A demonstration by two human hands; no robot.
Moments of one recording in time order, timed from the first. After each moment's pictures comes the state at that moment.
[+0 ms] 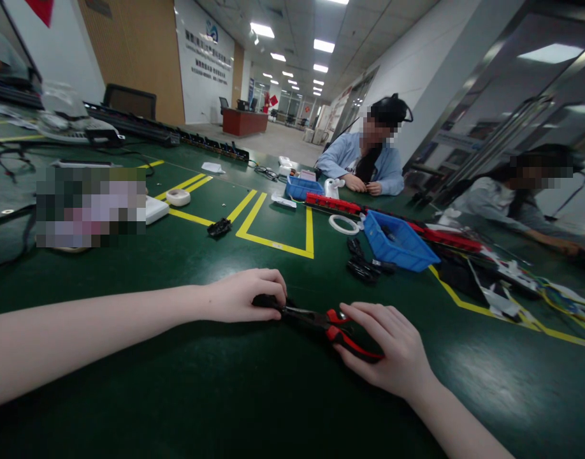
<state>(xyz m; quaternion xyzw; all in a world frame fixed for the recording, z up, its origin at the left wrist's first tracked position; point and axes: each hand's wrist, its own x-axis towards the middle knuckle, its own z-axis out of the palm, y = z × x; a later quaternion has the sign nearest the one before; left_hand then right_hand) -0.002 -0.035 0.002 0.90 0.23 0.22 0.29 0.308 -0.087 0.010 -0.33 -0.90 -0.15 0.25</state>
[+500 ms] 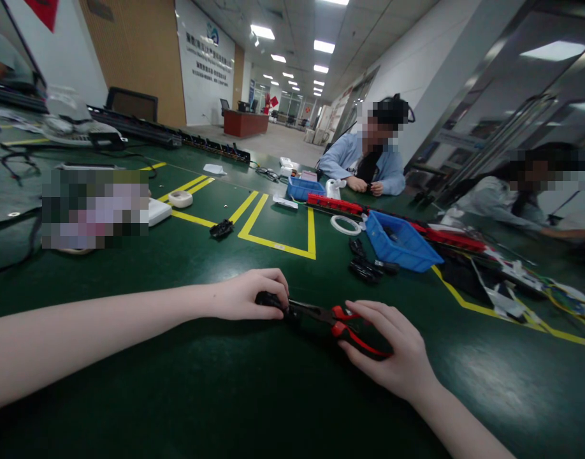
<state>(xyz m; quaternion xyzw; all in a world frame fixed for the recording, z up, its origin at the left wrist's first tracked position) -0.003 -0.032 0.001 0.87 0.22 0.24 0.36 0.306 -0.088 0.009 -0.37 -0.88 -0.09 0.30</state>
